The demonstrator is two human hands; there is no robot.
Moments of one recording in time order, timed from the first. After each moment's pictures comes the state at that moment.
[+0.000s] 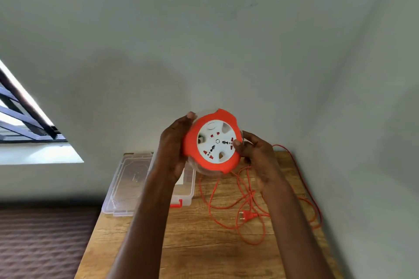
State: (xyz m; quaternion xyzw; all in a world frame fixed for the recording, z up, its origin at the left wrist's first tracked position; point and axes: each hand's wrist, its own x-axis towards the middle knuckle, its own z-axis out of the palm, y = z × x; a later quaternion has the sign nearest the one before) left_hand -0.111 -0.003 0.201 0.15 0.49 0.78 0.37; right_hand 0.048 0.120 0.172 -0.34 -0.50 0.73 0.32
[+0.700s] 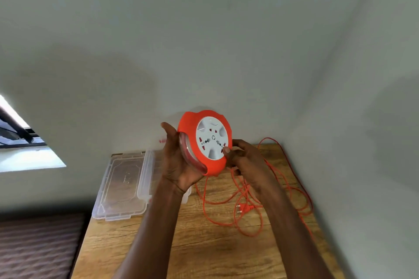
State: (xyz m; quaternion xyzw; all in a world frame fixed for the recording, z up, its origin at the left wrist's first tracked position) left_hand -0.105 0.001 0.152 0.21 0.16 0.72 0.64; right_hand 0.049 0.084 0.167 -0.39 -0.65 0.61 0.25
